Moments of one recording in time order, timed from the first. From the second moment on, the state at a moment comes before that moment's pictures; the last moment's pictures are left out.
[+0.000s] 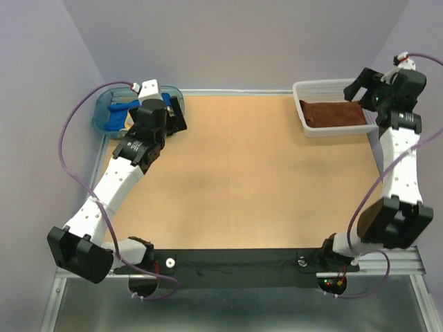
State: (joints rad) left arm -0.41 1.22 1.24 -0.44 -0.42 -0.39; right arm -0.31 1.52 1.59 -0.40 -0.27 0.22
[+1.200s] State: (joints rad) left arm 0.07 2.34 2.08 -0.71 -0.32 -0.48; right arm 0.06 0.91 0.90 -0.15 -0.01 0.28
